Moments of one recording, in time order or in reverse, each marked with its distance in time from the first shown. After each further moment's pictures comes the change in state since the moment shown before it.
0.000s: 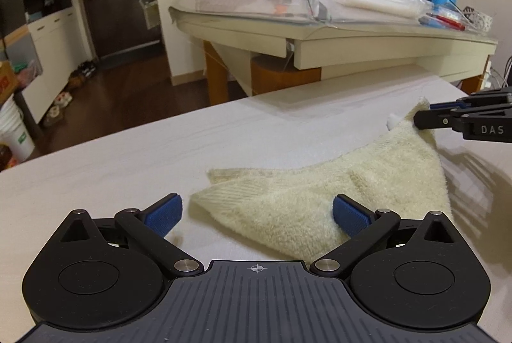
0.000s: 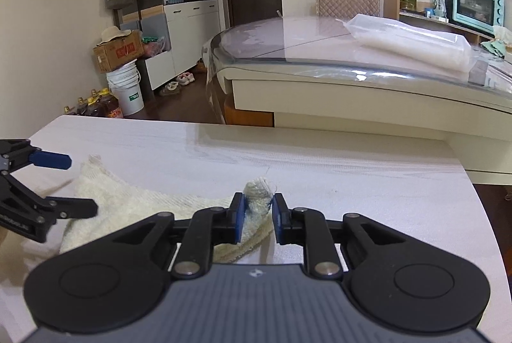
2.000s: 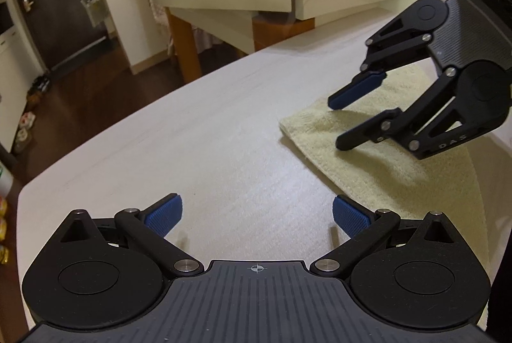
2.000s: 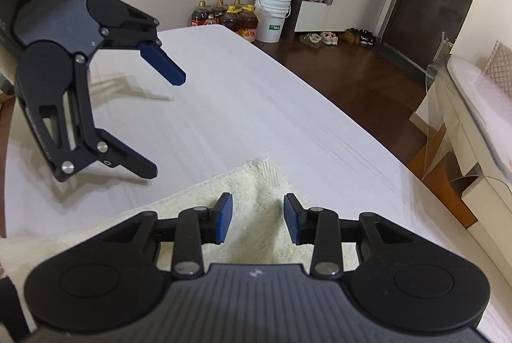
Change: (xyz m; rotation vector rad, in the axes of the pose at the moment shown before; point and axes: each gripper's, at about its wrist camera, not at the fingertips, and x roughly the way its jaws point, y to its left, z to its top) left arm -0.035 0.108 -0.020 0.247 0.125 -0.180; right arm 0.087 0.193 0.040 -0.598 0.198 0.324
